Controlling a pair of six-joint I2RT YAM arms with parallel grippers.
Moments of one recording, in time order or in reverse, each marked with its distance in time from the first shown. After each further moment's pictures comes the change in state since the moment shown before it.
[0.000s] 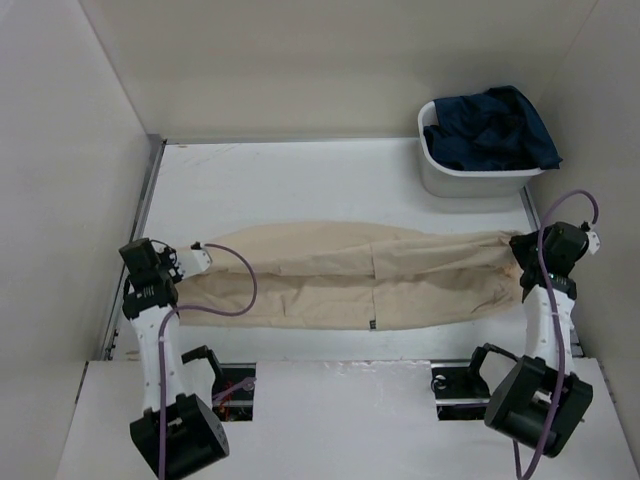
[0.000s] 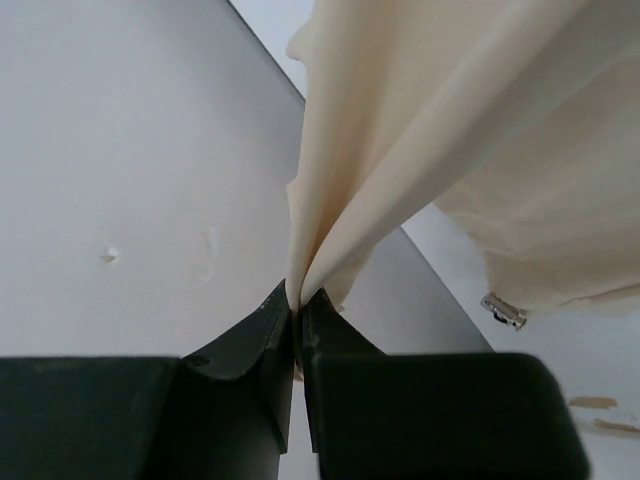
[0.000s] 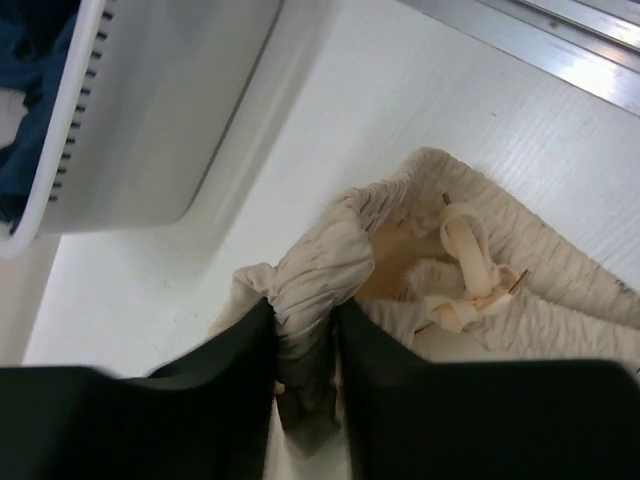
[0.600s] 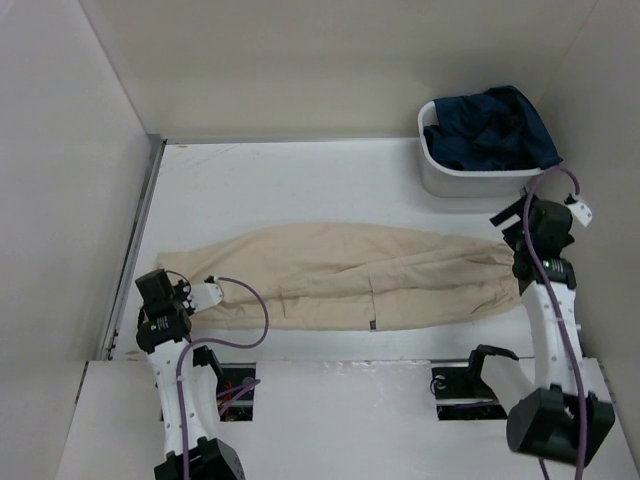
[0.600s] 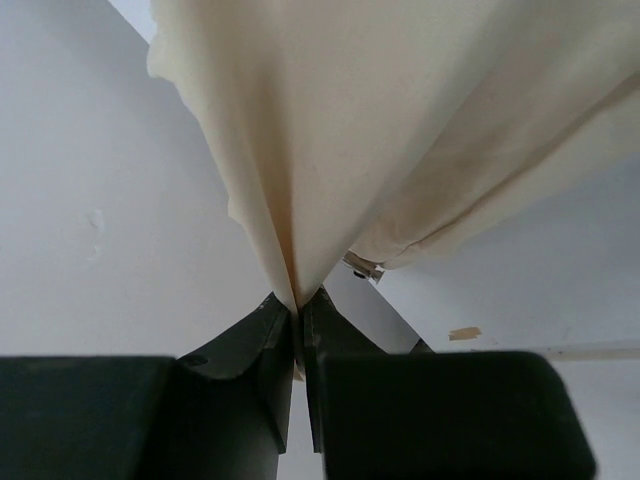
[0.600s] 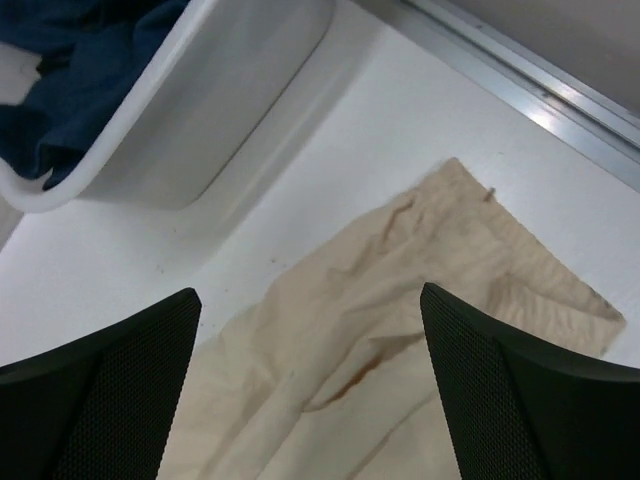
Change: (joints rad) left arm -0.014 -0.297 -0.179 -0.229 -0.058 0.045; right arm 0.246 -0.093 0.154 -0.217 0.306 -0.077
